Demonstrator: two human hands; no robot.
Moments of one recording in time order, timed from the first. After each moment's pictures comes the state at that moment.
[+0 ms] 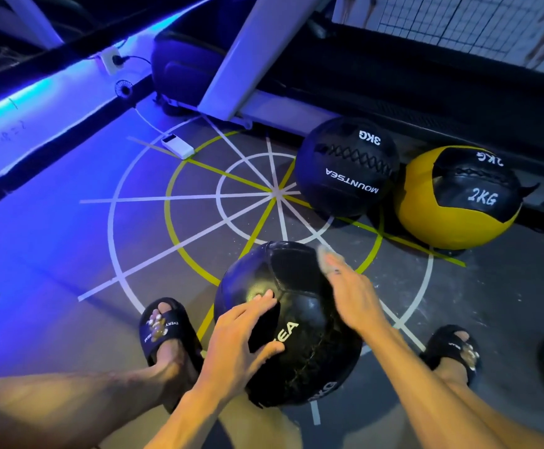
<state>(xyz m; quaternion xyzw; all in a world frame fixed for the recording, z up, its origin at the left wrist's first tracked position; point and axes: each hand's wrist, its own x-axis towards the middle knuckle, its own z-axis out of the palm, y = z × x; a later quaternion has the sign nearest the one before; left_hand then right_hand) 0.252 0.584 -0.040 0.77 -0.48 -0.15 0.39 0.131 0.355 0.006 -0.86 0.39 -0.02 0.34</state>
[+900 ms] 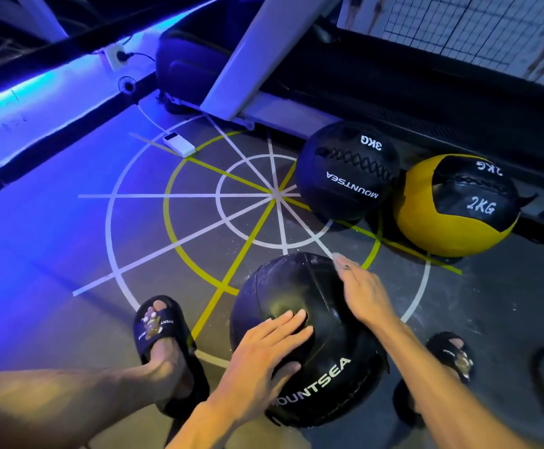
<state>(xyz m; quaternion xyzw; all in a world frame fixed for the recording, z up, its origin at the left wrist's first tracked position) 0.218 0.572 -0.047 0.72 -0.59 -0.17 0.34 0.131 0.332 0.010 -0.86 0.42 -0.01 0.31</state>
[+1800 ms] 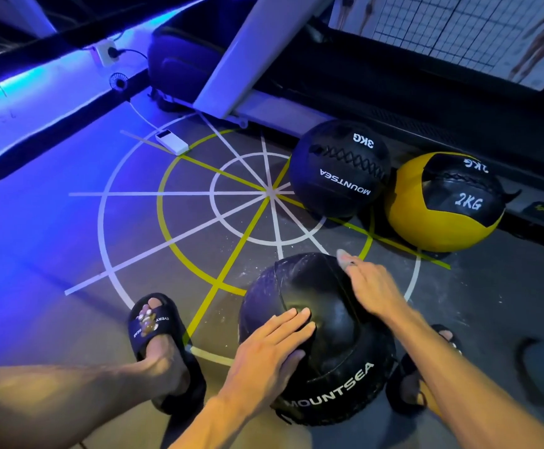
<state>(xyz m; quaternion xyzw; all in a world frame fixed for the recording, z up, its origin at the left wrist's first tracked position) 0.199 0.562 -0.055 0.72 -0.59 -0.07 0.35 0.114 0.315 0.027 -0.90 0.39 0.04 0.20</state>
